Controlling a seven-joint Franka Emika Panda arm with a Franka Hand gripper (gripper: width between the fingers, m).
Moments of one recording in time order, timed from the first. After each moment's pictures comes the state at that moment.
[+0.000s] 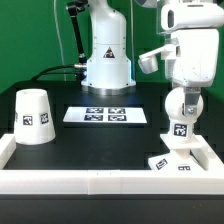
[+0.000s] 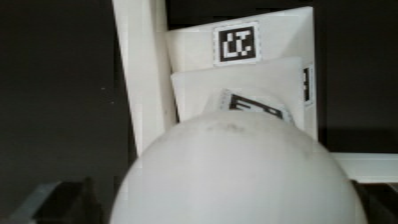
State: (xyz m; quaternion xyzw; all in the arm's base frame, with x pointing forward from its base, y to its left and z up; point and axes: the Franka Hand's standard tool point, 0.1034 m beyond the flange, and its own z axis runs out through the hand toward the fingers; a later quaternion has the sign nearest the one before) arm 0.608 0.098 0.111 0.72 0.69 0.08 0.05
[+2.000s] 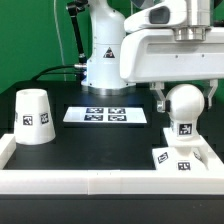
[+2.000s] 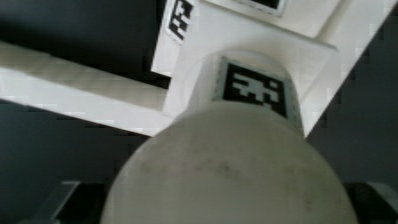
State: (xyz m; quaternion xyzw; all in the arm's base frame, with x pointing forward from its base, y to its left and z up) arm 0.617 0.095 0.118 0.98 0.12 0.13 -0.01
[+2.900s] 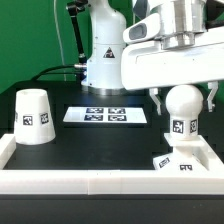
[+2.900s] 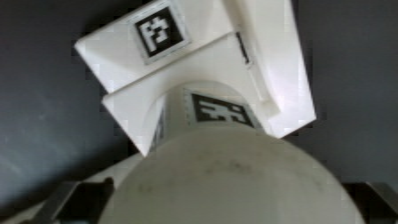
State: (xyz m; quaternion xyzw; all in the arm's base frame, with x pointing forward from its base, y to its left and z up) arm 0.600 0.101 0.107 0.95 -0.25 0.14 -0.09
